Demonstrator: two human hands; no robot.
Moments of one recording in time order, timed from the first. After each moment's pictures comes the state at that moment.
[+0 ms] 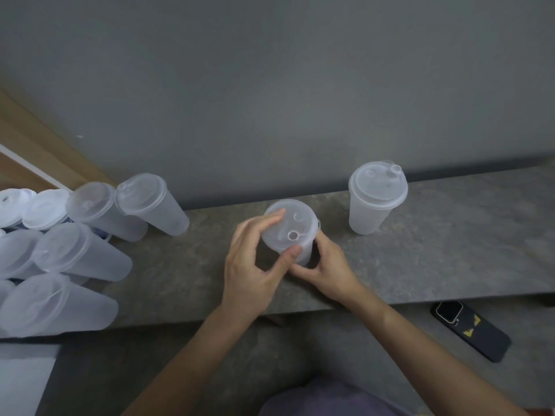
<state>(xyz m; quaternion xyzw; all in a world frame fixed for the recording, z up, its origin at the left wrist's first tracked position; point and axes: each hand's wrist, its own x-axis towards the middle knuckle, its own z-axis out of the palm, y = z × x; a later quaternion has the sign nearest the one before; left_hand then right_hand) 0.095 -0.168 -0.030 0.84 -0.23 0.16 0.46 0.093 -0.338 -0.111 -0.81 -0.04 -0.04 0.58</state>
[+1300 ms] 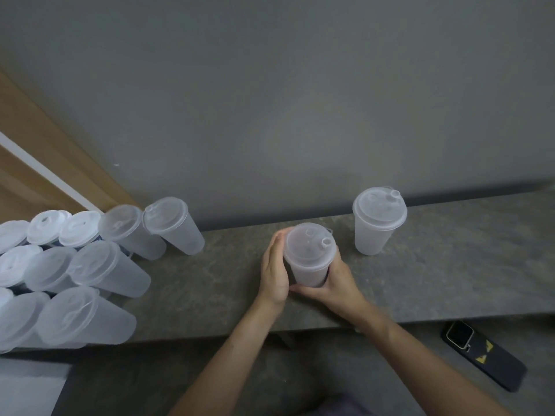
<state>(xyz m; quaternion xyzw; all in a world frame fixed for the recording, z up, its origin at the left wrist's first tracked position) 0.115 -0.202 -0.047 0.71 -0.01 0.00 0.70 0.093 -0.335 -0.119 -0.80 0.00 -0.04 0.60</state>
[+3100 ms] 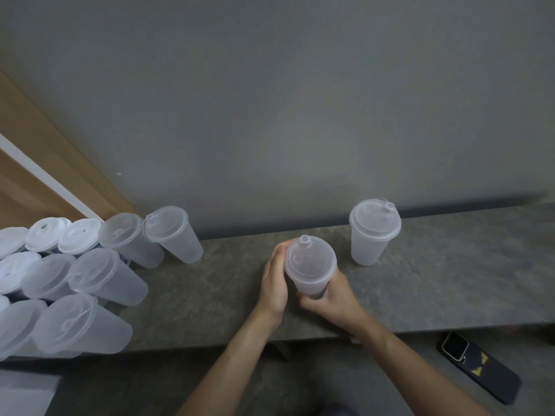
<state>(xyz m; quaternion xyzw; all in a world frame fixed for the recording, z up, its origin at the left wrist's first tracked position) 0.114 -0.201 -0.050 0.70 -0.02 -0.03 0.71 0.091 -0.338 -0.119 -0.80 0.00 -0.03 0.60</state>
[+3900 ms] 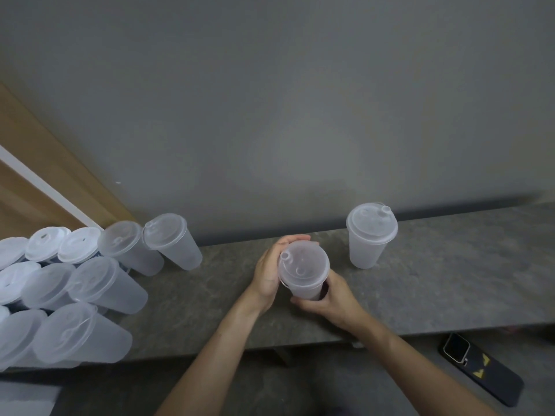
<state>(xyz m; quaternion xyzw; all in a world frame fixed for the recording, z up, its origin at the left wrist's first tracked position) 0.143 -0.192 -0.034 0.69 -0.07 -0.14 0.70 0.092 -0.345 -0.117 -0.79 -0.02 -0.02 0.61</state>
